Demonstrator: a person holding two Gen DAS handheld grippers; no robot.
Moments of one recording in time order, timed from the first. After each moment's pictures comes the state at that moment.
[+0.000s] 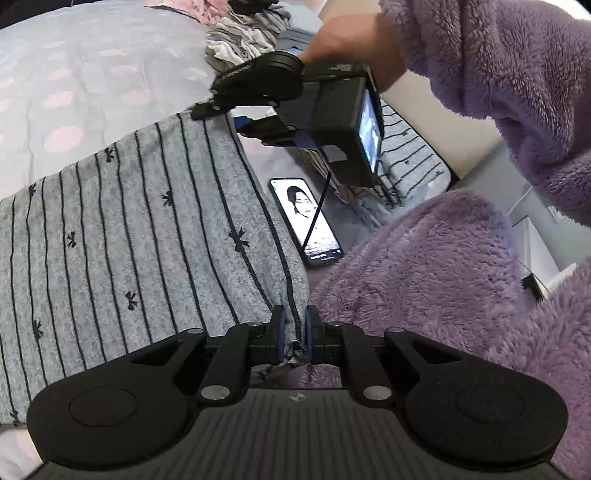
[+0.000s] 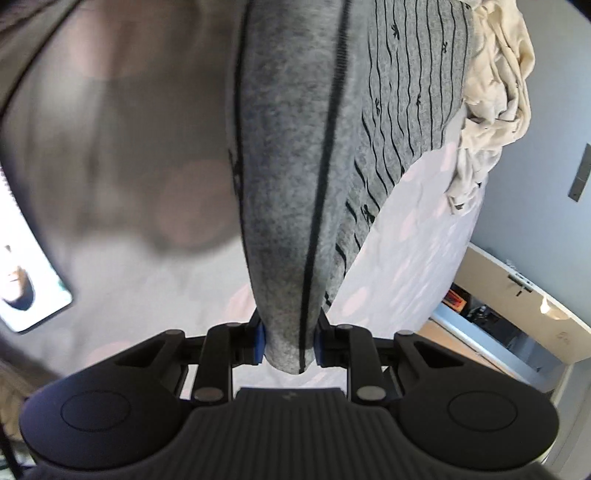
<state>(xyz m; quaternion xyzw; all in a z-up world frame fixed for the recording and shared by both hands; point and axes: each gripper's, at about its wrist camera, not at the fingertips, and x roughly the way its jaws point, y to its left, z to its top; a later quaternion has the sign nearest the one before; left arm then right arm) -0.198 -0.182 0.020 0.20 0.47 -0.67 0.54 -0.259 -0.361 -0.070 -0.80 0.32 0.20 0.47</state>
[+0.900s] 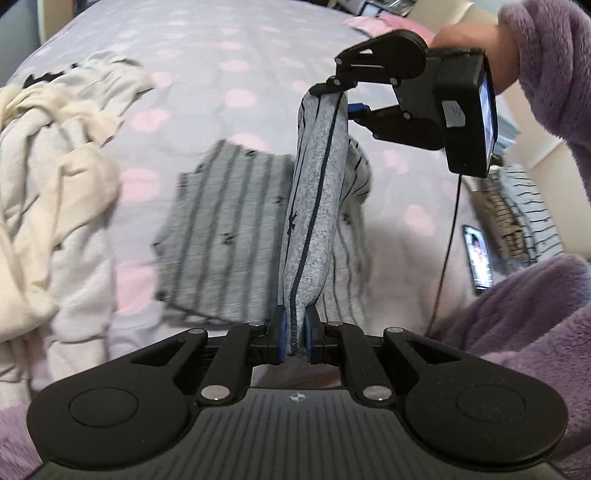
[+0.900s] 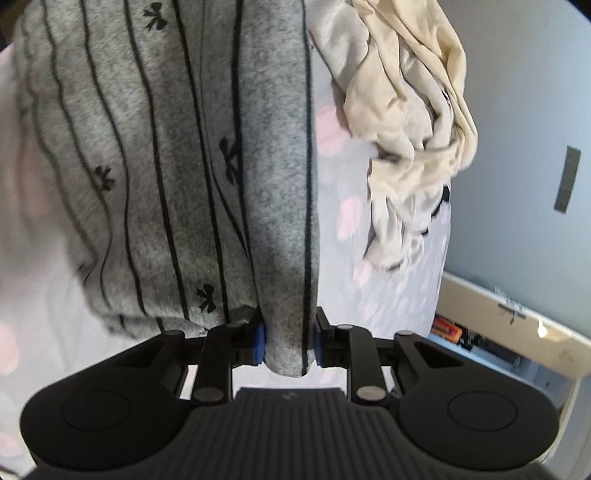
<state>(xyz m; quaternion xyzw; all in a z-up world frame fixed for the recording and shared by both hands) -0.022 -0.029 0.045 0.16 0.52 -0.47 0.69 -0.062 -0.224 -0.014 -0.76 0.29 0.25 0.53</state>
